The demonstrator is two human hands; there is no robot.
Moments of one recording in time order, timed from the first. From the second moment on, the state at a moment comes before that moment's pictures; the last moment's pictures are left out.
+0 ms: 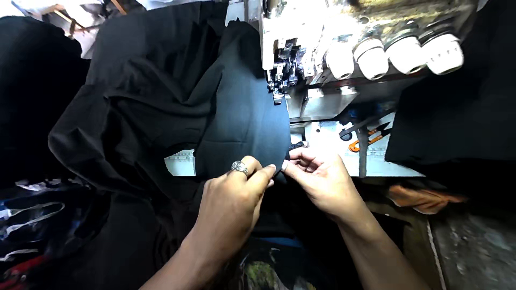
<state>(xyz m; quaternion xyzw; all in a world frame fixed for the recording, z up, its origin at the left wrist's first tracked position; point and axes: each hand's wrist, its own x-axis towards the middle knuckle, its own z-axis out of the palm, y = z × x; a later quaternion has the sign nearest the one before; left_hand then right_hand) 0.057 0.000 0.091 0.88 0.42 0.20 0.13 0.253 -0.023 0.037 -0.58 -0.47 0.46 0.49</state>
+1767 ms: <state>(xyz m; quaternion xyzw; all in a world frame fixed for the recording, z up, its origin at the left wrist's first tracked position) -0.242 0.148 0.142 0.59 0.74 0.30 0.09 0.182 -0.053 0.015 -0.48 -0.37 0.66 0.45</state>
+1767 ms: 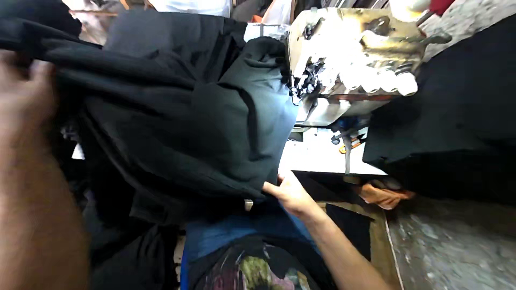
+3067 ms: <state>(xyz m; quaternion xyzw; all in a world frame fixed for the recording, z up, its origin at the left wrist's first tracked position) 0.025 -0.066 0.063 0.85 0.36 0.33 0.21 0.227 -0.109 0.054 -0.49 -0.53 0.59 0.37</state>
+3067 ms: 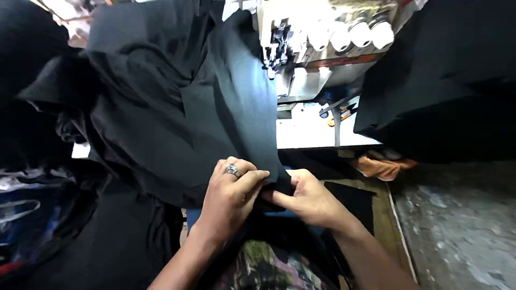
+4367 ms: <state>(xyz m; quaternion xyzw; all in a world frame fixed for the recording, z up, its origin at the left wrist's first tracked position) 0.078 0.039 0.059 0.80 0.33 0.44 0.23 0.269 0.003 0.029 -0.57 -0.52 0.37 0.51</state>
